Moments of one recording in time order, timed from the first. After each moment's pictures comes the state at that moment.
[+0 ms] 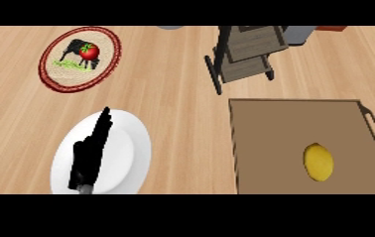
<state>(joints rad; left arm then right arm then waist) 0.04 0.22 -0.25 -1.43 0.07 0.30 0.03 0.76 -0.29 0.06 -2.16 0.98 -0.57 0.89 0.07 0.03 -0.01</state>
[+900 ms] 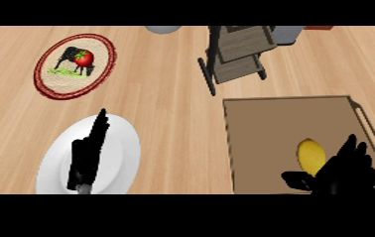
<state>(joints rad) 0.04 0.21 -0.21 -1.38 0.07 0.30 0.02 0.17 -0.02 0.19 -1.92 1.40 -0.04 1.20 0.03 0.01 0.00</state>
